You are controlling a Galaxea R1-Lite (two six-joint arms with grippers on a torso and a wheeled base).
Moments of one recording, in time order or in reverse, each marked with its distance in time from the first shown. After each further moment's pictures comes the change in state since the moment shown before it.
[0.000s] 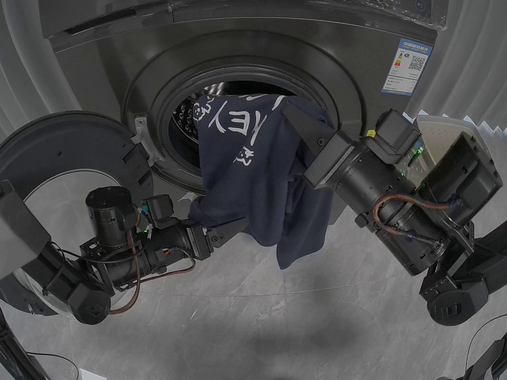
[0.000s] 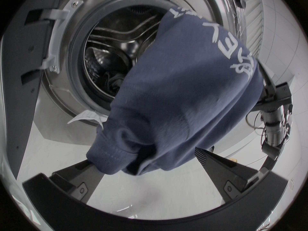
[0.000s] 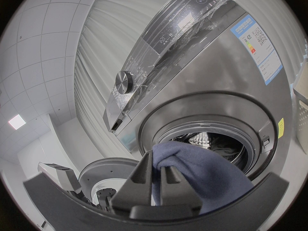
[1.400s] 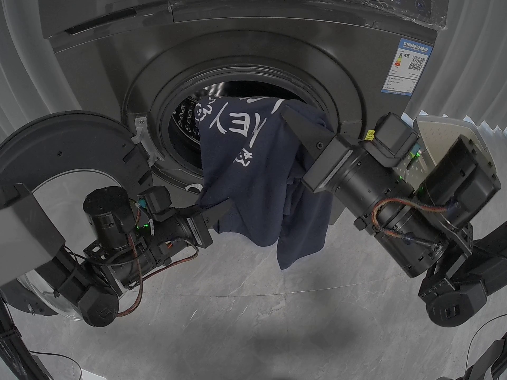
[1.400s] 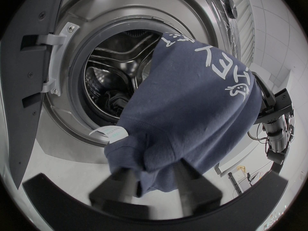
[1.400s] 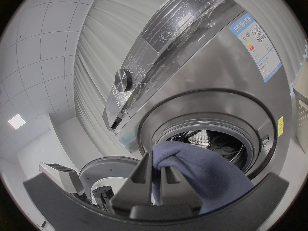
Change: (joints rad) left arm -0.007 0.054 0.000 -0.202 0.087 0.012; right arm 0.000 0.005 0.009 -0.006 0.000 0.000
